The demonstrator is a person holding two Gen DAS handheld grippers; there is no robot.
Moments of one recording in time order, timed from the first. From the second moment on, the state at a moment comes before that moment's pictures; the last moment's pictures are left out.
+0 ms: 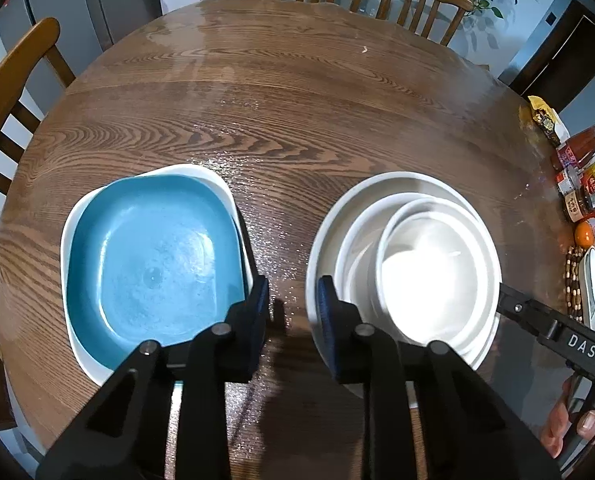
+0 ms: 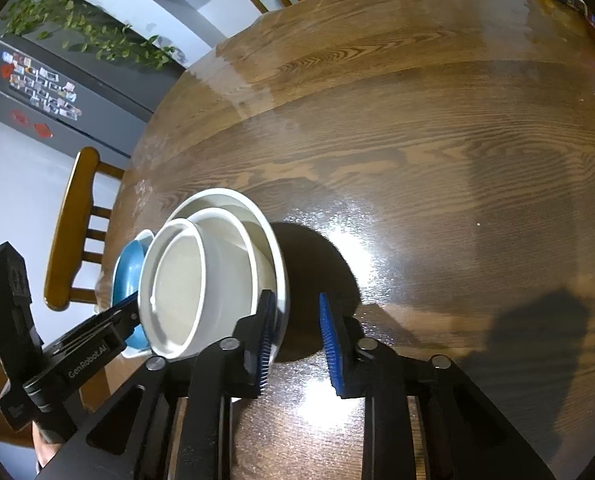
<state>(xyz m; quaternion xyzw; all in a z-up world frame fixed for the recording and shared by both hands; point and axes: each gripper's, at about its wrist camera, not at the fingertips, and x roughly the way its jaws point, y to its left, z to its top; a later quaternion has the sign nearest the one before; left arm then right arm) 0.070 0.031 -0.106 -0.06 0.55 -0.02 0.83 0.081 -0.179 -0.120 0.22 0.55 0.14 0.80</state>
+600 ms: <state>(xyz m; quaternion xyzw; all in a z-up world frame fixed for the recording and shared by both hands) 0.067 0.019 -0.103 -0.04 0.55 -0.01 0.84 0.080 -0.177 -0.120 0.22 0.54 0.14 0.80</state>
